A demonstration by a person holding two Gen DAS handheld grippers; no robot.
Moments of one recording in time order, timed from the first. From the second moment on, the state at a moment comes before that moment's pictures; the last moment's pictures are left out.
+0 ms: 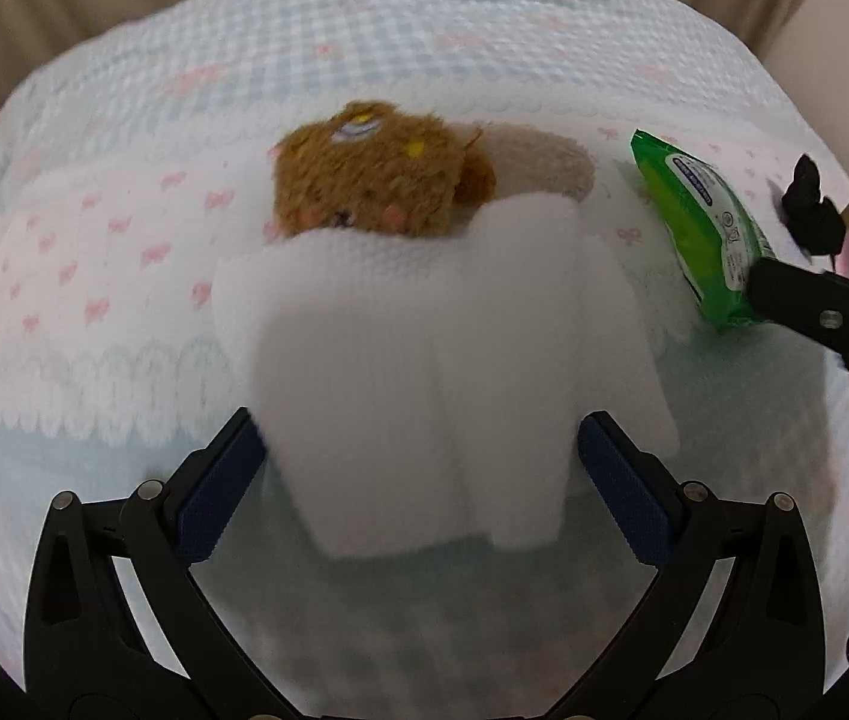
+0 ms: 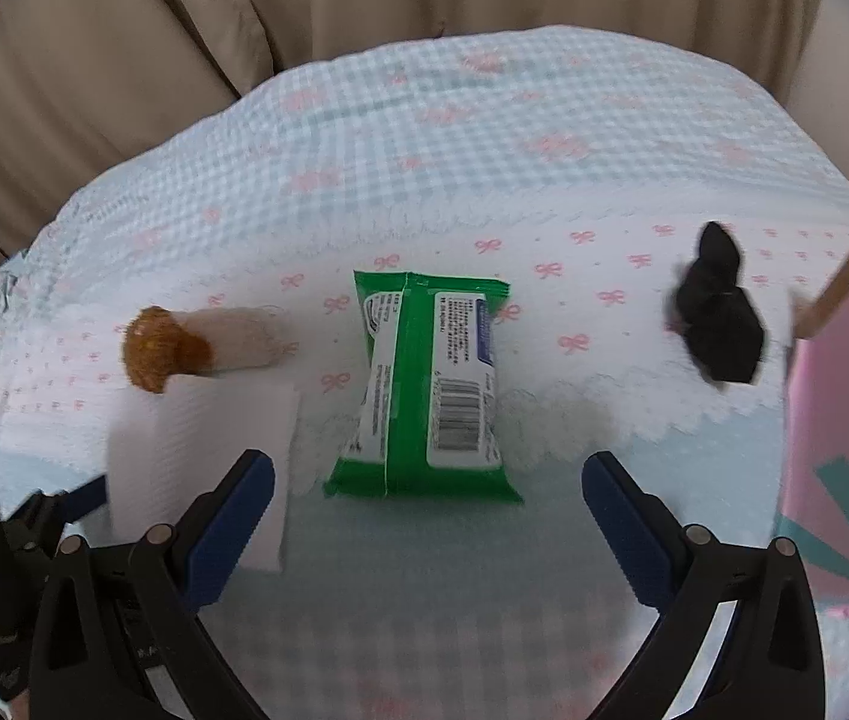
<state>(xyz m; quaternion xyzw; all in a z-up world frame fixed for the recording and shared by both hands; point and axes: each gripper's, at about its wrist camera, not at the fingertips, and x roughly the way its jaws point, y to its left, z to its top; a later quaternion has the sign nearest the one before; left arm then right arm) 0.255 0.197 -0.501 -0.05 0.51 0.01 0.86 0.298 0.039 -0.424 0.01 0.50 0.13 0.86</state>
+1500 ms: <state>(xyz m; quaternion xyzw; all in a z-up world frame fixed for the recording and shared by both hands) 0.251 0.190 -0.354 -0.07 0.44 -0.05 0.89 0.278 0.017 -0.335 0.06 0.45 0.13 0.88</state>
